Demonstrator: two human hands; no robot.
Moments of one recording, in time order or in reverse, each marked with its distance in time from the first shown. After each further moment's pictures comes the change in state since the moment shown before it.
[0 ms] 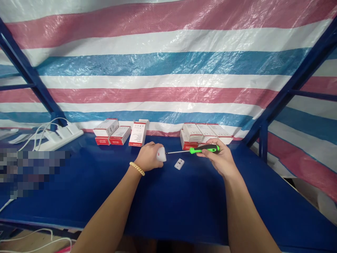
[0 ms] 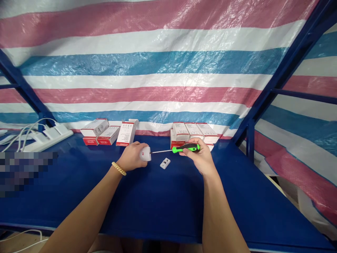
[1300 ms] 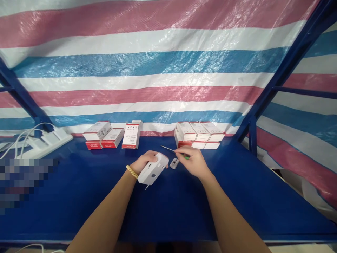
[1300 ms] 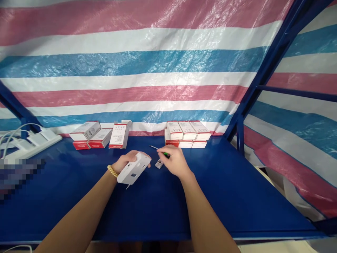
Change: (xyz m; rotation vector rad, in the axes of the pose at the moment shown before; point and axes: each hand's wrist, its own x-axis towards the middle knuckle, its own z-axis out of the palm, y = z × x) left_hand 0.000 0.003 0.006 -1.535 -0.530 -0.219; right_hand -0.006 0.023 0.043 -0.602 -0.202 -0.406
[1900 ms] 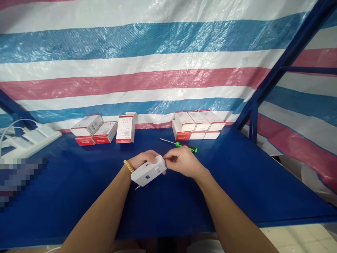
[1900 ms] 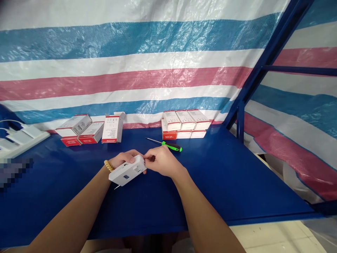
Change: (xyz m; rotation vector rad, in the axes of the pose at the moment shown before) left_hand 0.003 -0.014 -0.011 0.004 -0.255 -0.237; right_hand -0.007 -0.028 0.017 0.078 -0.314 0.077
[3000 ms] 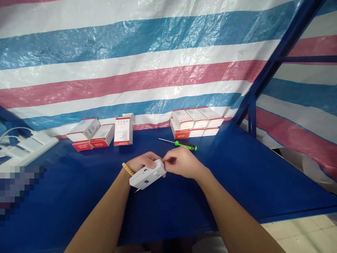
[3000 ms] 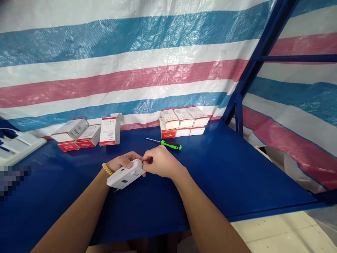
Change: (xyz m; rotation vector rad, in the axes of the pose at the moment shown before) left_hand 0.001 -0.003 -0.005 0.013 -0.102 0.000; right_hand -0.001 -0.004 0.002 -0.057 -0.033 0.003
